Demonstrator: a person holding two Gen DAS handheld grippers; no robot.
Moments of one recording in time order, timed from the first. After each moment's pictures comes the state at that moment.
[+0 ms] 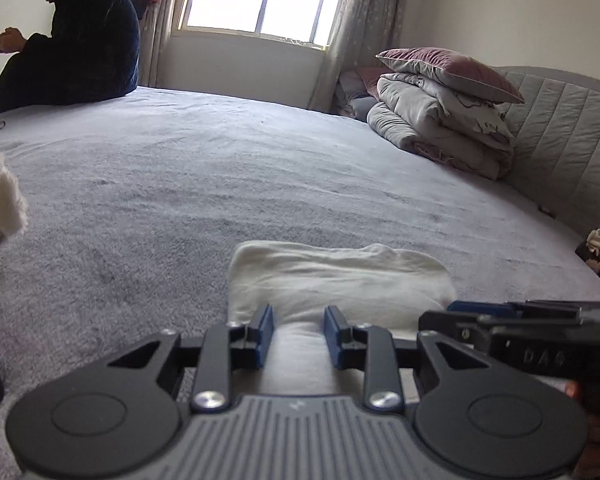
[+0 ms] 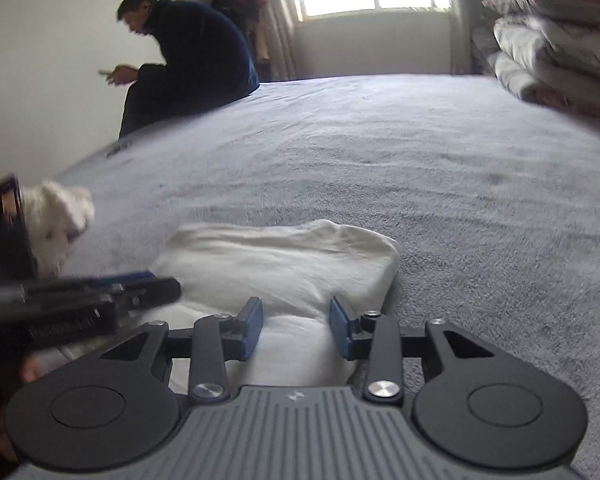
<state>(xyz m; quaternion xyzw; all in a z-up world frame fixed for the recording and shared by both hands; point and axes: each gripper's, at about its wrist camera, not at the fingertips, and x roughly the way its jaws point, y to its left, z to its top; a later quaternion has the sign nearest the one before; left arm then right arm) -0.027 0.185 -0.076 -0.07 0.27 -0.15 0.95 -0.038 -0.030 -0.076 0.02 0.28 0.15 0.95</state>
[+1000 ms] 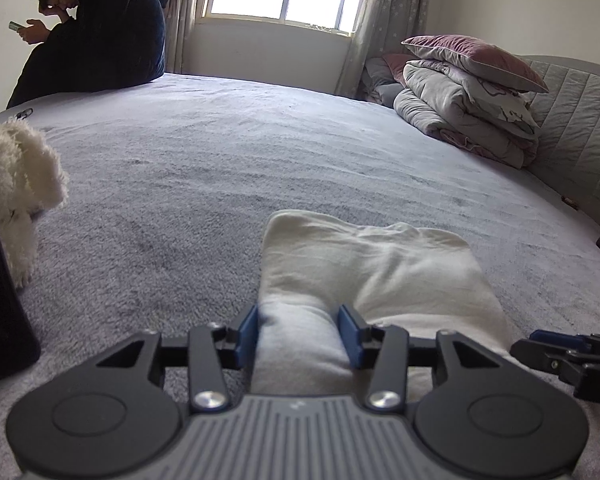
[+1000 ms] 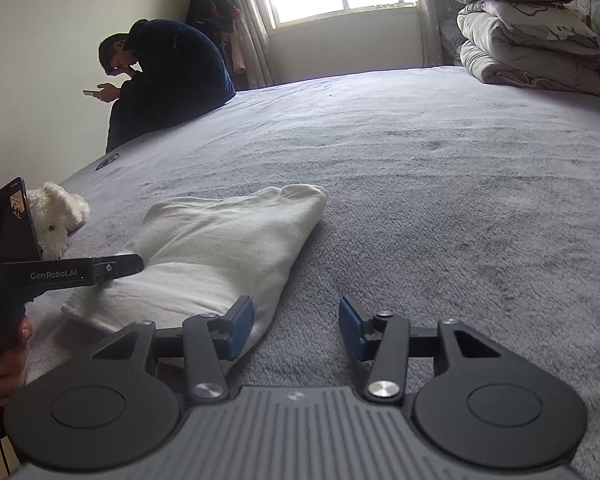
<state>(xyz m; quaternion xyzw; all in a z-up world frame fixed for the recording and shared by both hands) -0.044 0.190 -0.077 -0.06 0.30 -0.11 0.95 -0.095 -0.076 -0.088 0.08 0.28 0.13 0.95</state>
